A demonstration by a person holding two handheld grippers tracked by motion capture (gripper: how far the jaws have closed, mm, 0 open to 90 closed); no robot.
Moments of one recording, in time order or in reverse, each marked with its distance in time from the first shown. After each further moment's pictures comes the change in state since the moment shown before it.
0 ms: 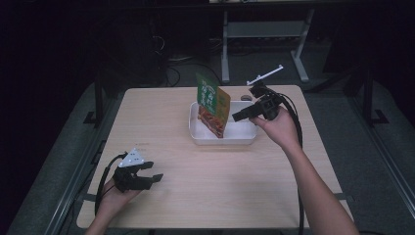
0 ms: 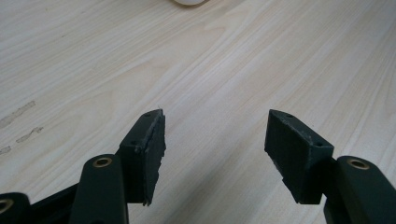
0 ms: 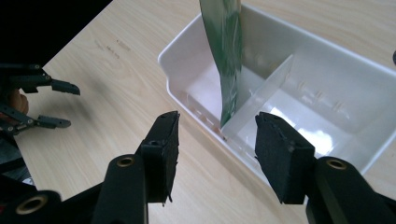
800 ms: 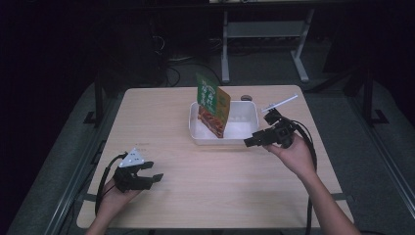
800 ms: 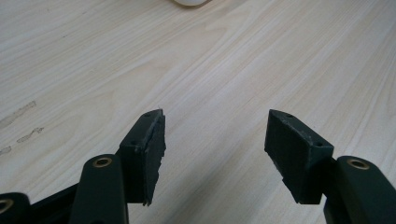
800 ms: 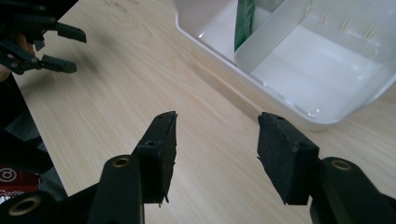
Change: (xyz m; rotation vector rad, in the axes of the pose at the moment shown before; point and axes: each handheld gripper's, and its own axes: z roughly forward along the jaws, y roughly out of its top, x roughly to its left) left arm 0.000 0.000 0.001 -0.006 0.005 -0.003; right arm -0.001 -0.076 -0.002 0.012 0.046 -0.005
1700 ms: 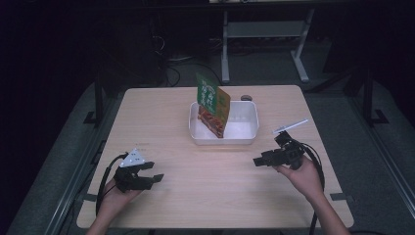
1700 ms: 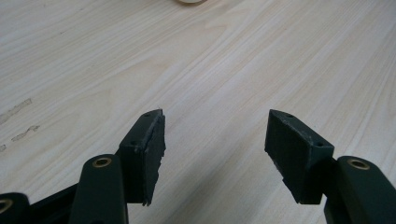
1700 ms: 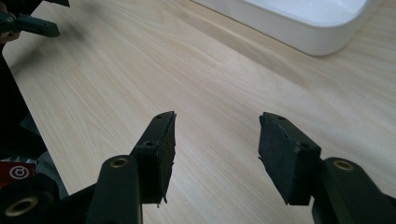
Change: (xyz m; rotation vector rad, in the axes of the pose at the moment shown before) left arm 0.000 -0.001 0.002 0.003 -0.004 -0.010; right arm -0.018 -0.065 0.013 0.009 0.026 0.077
